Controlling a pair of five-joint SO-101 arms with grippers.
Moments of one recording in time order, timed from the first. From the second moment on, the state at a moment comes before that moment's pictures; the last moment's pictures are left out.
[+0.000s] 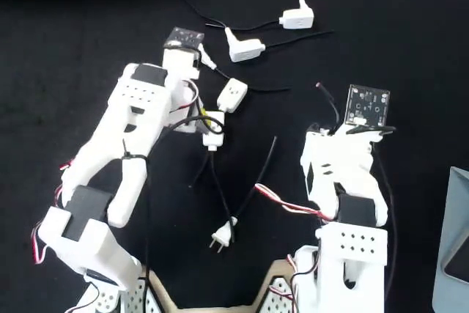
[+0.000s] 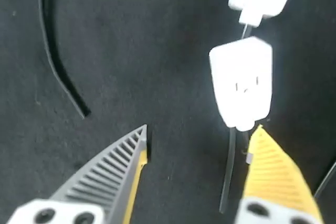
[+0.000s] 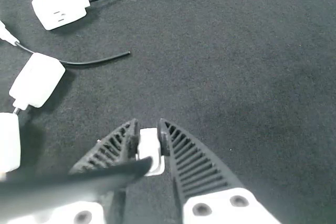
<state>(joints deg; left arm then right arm) 10.8 6.5 6.6 69.9 -2.5 8.2 -66.0 71.2 42.6 -1.7</state>
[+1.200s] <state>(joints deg) 17.0 9.0 1.7 70.1 -1.4 8.2 -66.0 71.2 42.6 -1.7</state>
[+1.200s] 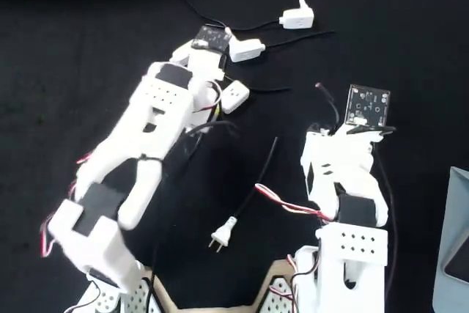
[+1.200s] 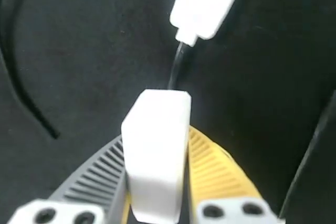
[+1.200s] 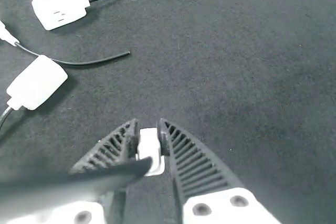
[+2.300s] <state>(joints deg) -4.4 -1.1 -7.6 77.5 -59.1 8.2 -66.0 71.5 42.6 -1.7</state>
